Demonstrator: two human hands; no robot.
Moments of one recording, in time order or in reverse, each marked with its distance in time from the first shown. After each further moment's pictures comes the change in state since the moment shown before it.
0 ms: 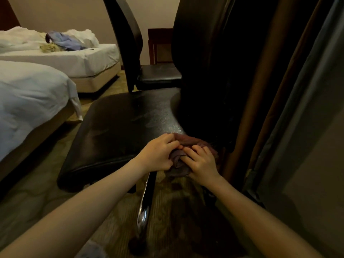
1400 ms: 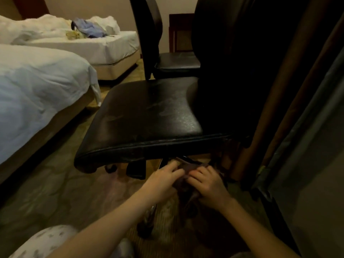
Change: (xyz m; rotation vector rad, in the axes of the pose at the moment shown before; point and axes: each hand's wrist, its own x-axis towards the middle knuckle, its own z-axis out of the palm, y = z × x) left_hand -0.088 0.044 0.050 -0.106 -0.145 -0.251; right_hand -0.056 -0.043 0.006 0.249 -0.163 -0.154
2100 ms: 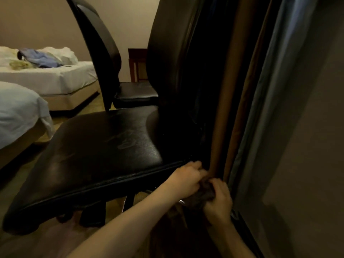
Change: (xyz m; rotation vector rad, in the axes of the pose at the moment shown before) left_hand 0.163 0.081 0.000 0.064 -0.089 0.240; right_hand -0.039 0.047 -0.053 0.140 0.418 0.971
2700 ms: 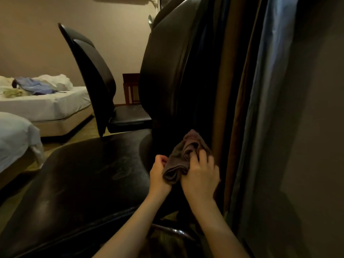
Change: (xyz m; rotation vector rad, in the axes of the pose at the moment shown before) left_hand 0.022 -0.043 -0.045 -0.892 0.634 -0.609; right_hand 0.113 -0.101 0.008 -0.529 0.107 -0.028
